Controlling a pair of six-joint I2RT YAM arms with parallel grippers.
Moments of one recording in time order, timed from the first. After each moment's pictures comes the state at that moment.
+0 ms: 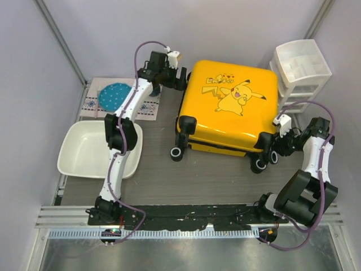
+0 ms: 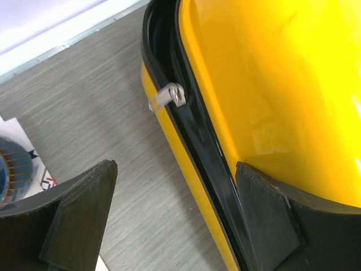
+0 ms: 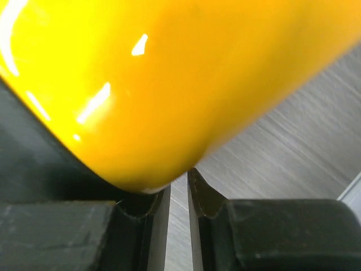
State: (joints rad) left arm -0.37 2.43 2.46 -0.68 0.37 -0.02; right arm -0.57 1.27 0.94 -0.90 -0.65 -1.11
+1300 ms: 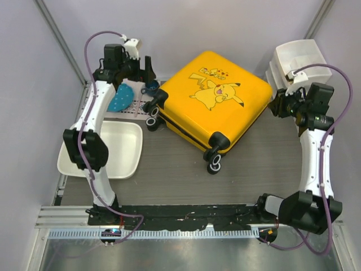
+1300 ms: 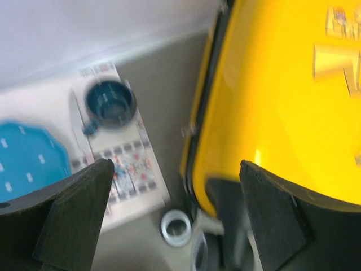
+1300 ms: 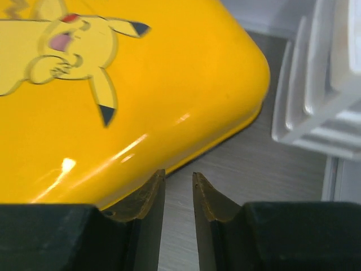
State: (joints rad) left arm -0.14 1.84 1.88 -0.57 0.40 0.01; right arm -0.29 1.16 1.27 -0.59 -0.58 -0.30
